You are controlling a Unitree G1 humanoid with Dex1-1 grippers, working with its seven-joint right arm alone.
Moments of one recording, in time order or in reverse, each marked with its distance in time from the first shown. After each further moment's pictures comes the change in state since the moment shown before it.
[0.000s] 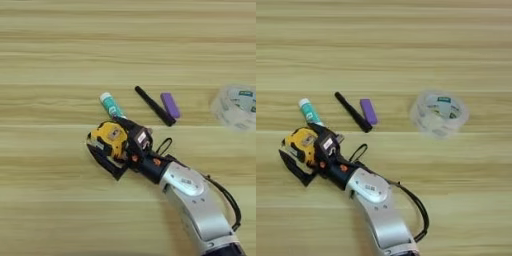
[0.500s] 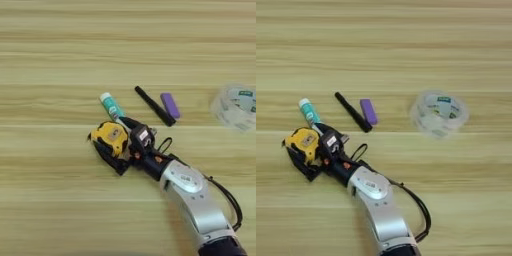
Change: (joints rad) arm -0.054 0.010 -0.031 0.129 -0.033 -0.047 -0.041
